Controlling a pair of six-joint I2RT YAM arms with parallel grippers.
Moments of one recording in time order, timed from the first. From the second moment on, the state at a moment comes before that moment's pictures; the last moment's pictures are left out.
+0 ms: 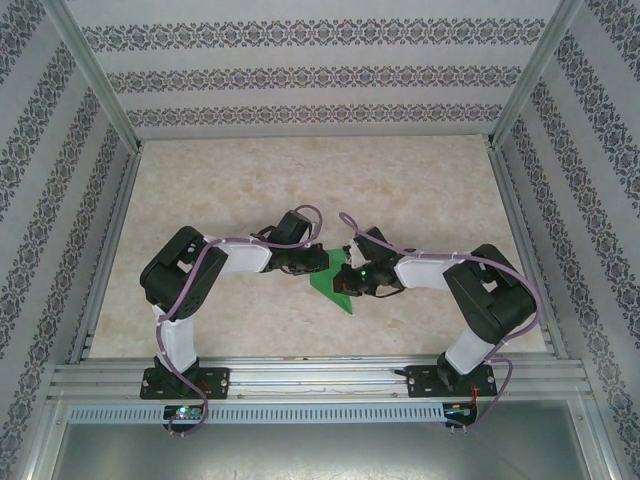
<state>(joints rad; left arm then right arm) -0.61 1.91 0.99 0.01 0.41 -0.74 0.58 1.65 0.68 -0.11 -0.54 0.68</state>
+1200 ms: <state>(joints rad) -0.61 1.91 0.99 0.00 0.42 -0.75 0.65 1.47 0.49 -0.08 -0.53 0.74</state>
